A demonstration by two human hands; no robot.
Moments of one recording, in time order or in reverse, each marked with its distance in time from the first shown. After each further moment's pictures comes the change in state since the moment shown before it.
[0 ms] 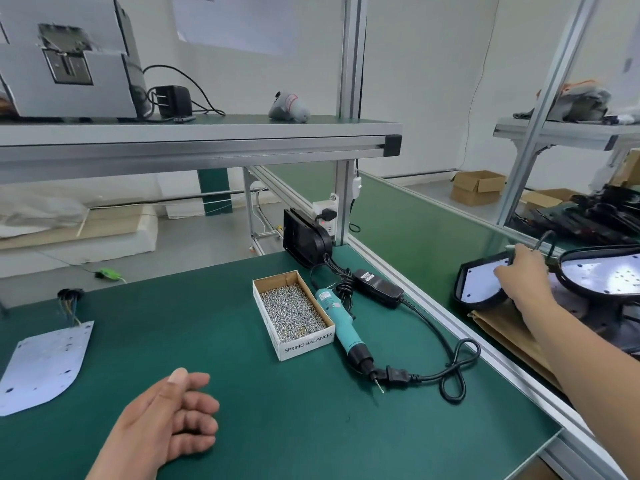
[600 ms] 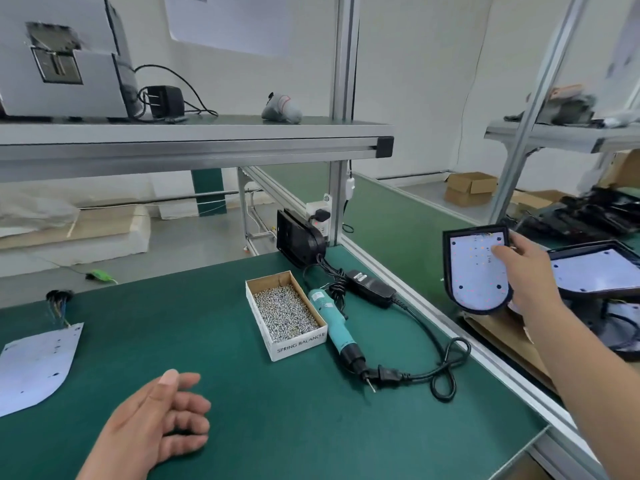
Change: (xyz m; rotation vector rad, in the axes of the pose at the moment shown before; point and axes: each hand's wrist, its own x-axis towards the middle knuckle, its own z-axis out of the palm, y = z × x) left_hand -0.007 0.002 0.003 -0.001 0.016 0.050; right_hand -0.031 -0.014 -0.030 0.843 -0.067 -0.046
